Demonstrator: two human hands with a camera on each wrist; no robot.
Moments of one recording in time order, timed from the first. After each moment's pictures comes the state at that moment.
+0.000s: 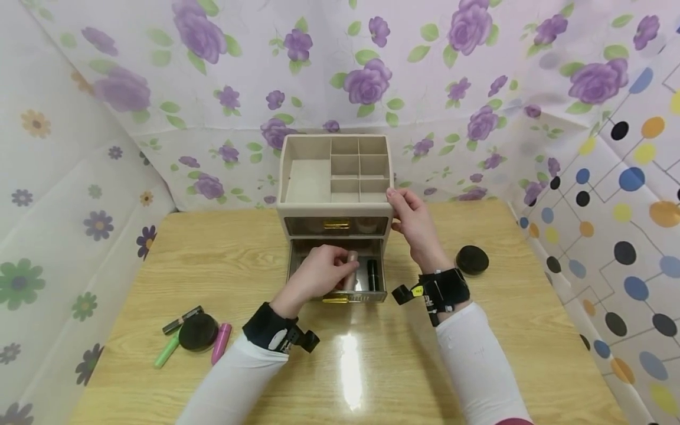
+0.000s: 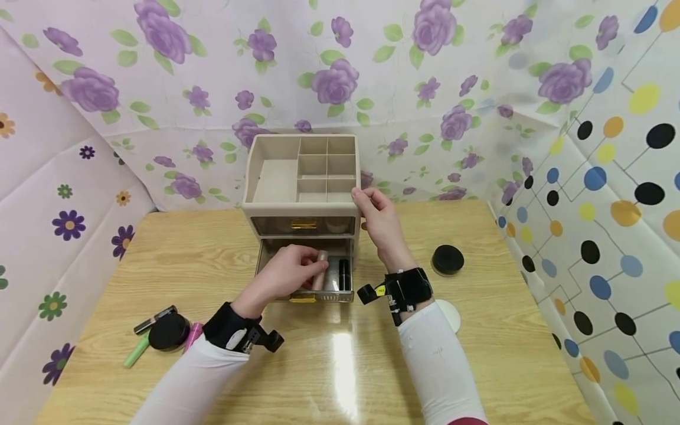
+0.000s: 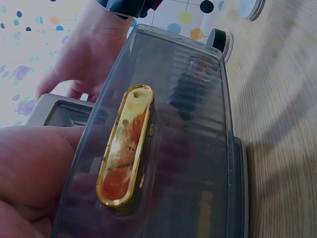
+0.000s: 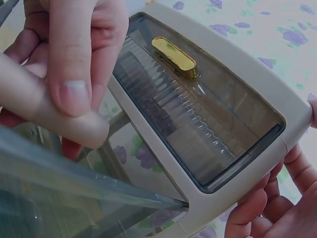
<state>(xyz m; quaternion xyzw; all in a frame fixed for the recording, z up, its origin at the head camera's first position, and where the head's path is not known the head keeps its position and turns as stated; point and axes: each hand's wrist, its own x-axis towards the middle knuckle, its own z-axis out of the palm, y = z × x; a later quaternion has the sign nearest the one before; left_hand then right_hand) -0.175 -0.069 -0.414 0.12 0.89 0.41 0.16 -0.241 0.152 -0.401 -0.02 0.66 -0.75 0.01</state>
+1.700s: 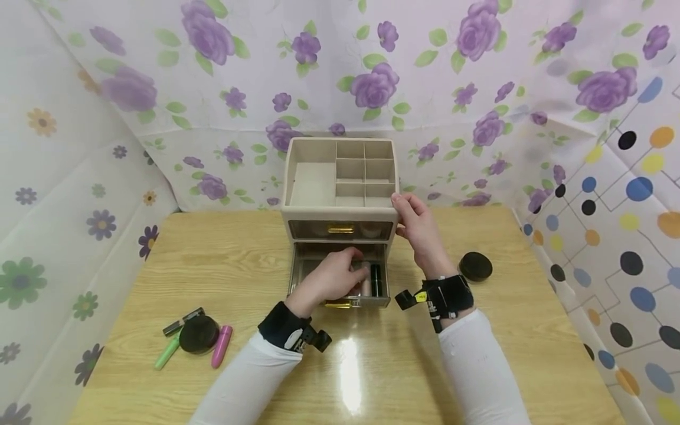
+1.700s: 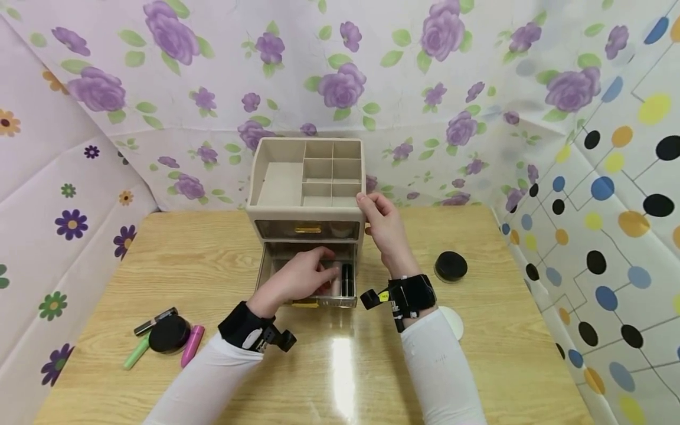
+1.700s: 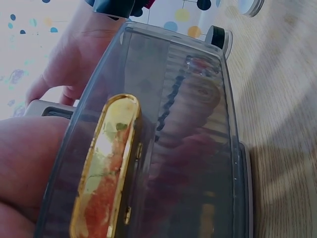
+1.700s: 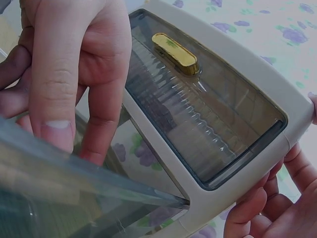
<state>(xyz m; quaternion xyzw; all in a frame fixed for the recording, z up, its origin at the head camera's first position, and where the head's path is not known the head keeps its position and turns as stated) -0.180 -0.055 -0.420 0.14 0.87 0.43 0.21 -0.241 0.153 -0.404 -0.02 0.67 -0.74 0.01</state>
